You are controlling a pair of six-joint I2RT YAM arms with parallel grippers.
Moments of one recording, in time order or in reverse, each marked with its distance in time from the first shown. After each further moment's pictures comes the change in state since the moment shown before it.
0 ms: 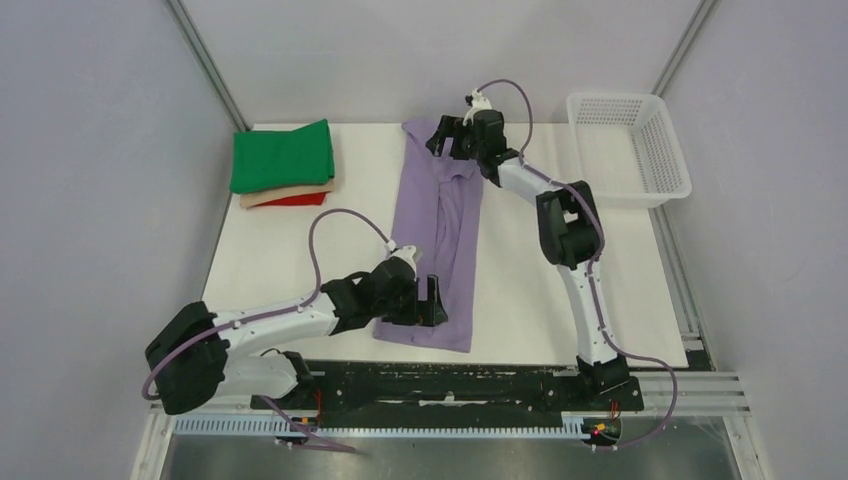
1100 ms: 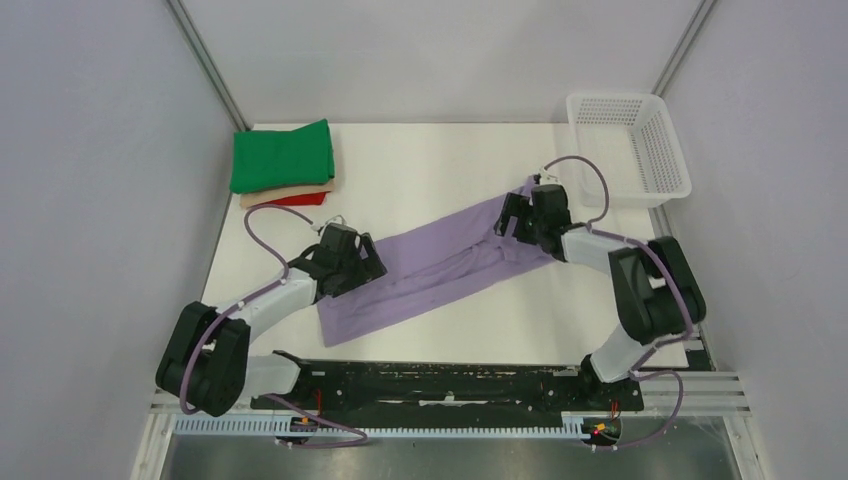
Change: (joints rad) left arm 0.562 0.054 -0.021 -0.067 -0.081 0.053; right arm -0.091 -0.940 -1.294 -0.053 0.220 0.022
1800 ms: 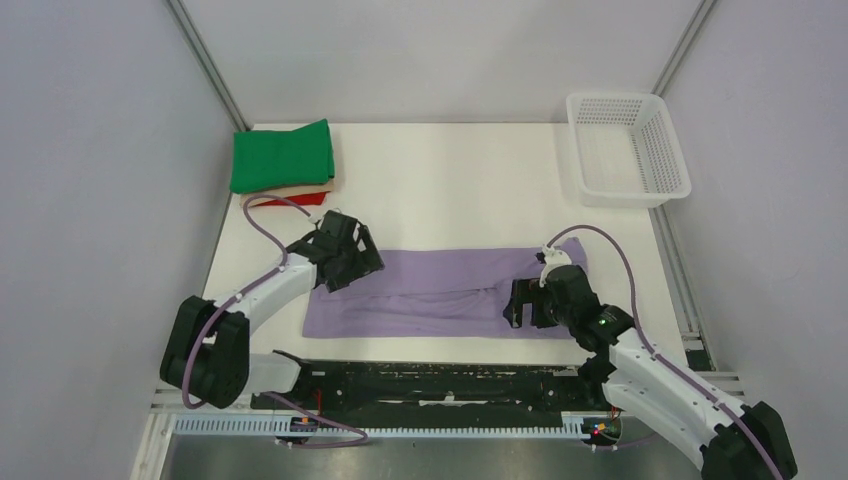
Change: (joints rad) left arm 0.018 -0.008 0.121 -0.164 -0.021 -0.011; right arm 0.267 -0.858 -0.392 -0.515 -0.053 -0.085
